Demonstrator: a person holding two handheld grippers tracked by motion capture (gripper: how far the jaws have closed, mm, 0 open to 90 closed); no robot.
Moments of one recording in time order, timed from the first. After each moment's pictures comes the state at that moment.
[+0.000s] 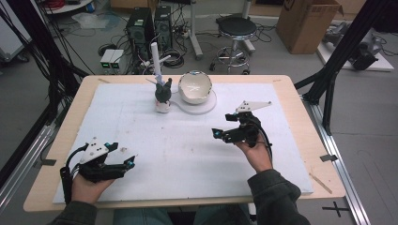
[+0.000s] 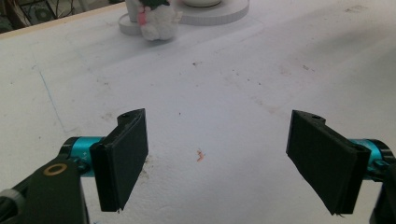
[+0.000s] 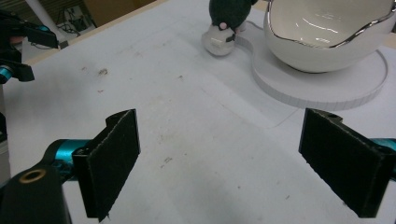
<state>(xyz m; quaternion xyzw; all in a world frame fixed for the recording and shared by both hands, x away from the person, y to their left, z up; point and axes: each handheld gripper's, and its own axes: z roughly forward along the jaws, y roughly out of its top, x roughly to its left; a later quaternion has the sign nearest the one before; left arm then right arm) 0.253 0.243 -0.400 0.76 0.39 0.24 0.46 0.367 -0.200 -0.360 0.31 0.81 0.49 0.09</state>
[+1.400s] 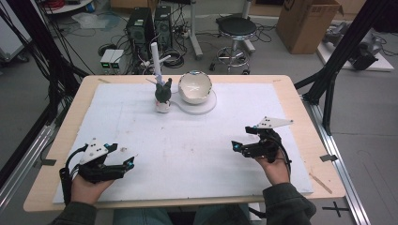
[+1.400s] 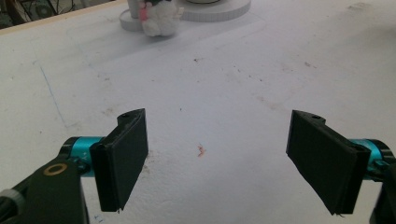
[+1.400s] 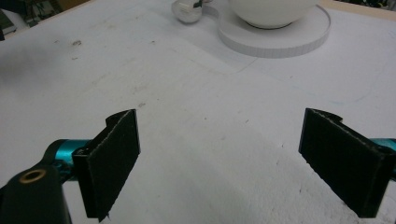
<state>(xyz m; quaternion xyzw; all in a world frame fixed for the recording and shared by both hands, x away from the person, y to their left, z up) 0.252 0.244 -0.402 0.76 0.39 0.24 0.46 0.333 -0.256 -0.386 0.34 0.80 0.48 0.13</state>
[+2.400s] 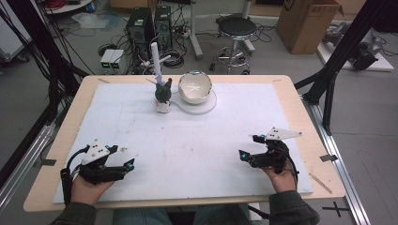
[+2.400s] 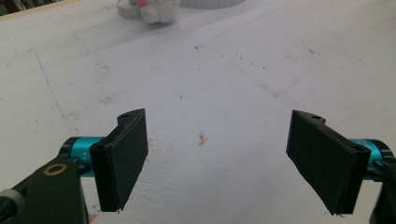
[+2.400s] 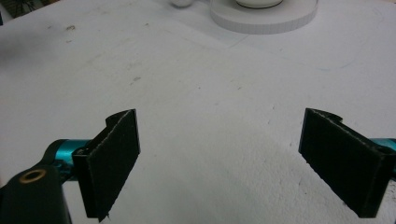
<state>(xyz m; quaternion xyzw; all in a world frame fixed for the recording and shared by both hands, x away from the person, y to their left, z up) 0.252 0.243 -0.408 0.77 0.40 0.23 0.44 0.309 -0.277 -0.404 0.35 0.79 0.48 0.13</state>
